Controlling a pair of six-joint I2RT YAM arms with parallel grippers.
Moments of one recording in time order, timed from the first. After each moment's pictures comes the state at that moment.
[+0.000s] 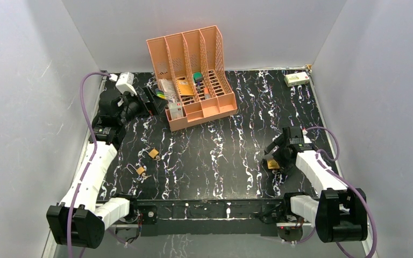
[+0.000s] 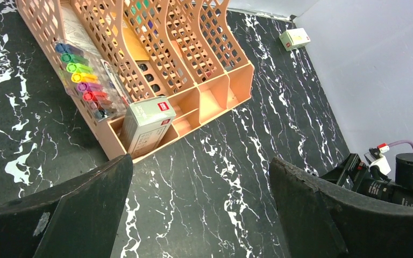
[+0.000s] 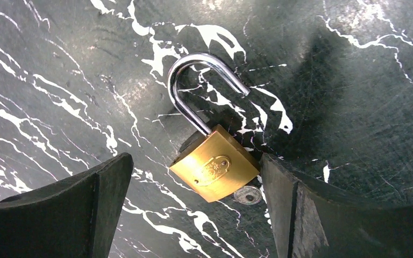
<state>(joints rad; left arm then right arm) -0.12 1.06 0.98 -0.21 0.38 -0.43 0.09 1.09 0.53 -0.59 0.07 0.89</state>
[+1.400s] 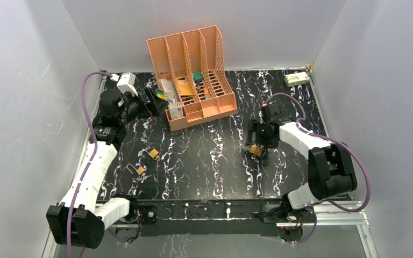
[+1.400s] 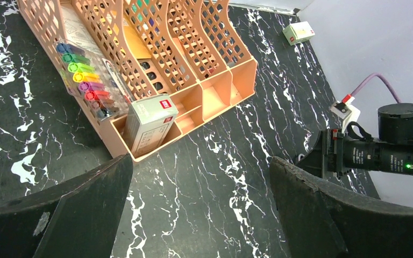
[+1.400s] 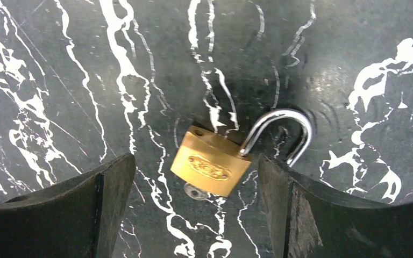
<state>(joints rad) -0.13 1.06 0.98 -0.22 0.38 -0.39 0.24 1.47 0.83 -0.49 -0.14 0.36</state>
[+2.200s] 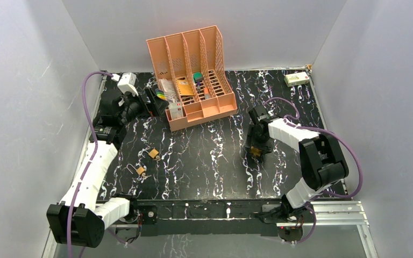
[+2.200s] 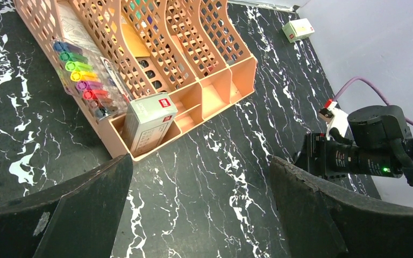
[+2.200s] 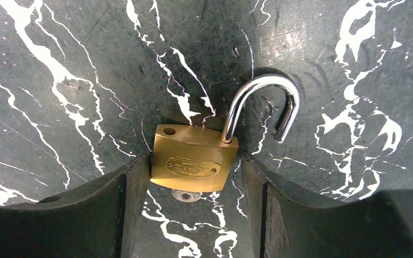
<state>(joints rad) -0.13 1.07 0.98 -0.22 0.39 -0.39 0.40 1.60 0.93 -0.66 0.13 0.55</state>
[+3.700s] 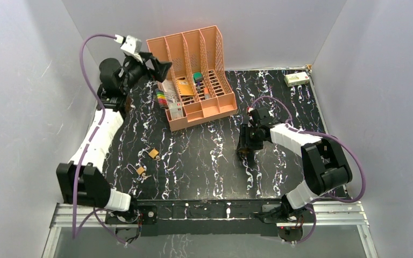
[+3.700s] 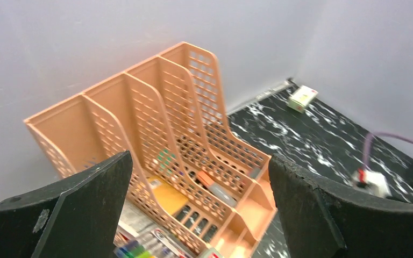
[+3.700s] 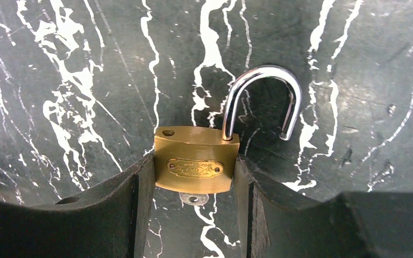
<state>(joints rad) -0.12 1.36 1.25 0.22 0.53 -0.10 0.39 1.55 0.85 -0.42 -0.19 0.38</state>
